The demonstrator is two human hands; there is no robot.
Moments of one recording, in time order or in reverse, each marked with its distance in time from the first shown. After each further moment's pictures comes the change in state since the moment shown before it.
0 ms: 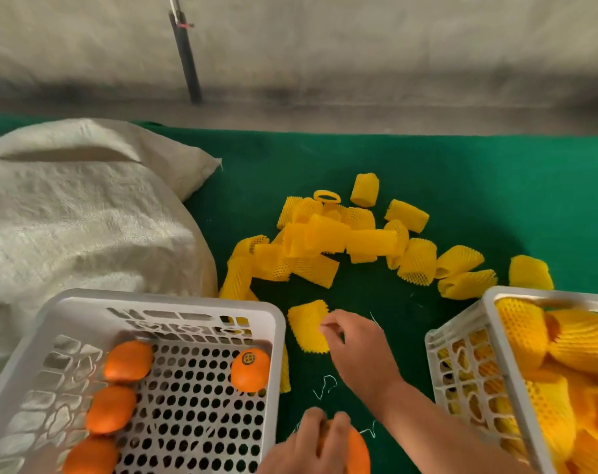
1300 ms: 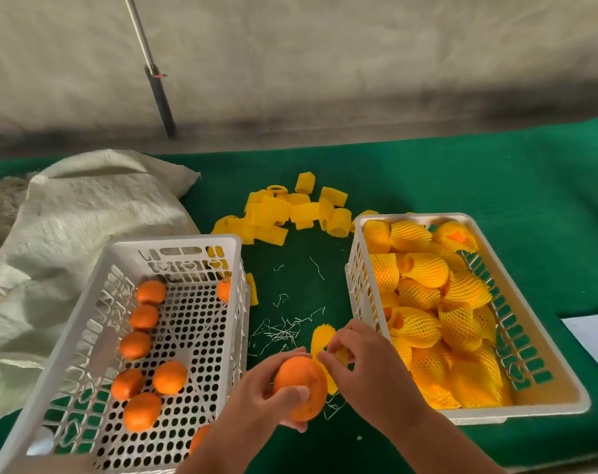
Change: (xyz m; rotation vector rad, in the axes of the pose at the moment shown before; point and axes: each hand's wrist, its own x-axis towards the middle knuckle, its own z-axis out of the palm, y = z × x) left_hand -0.223 0.178 -0.050 -1.324 0.024 -0.284; right_hand -0.344 -0.078 -0.156 -0.064 0.080 -0.068
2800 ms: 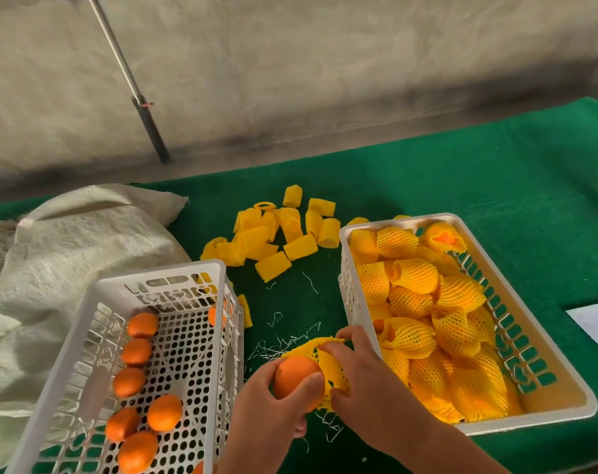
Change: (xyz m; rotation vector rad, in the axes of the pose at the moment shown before) left_hand 0.027 0.036 0.050 0.272 0.340 -0.121; right_hand 0.004 0.042 -0.003 -0.013 -0.143 -0.012
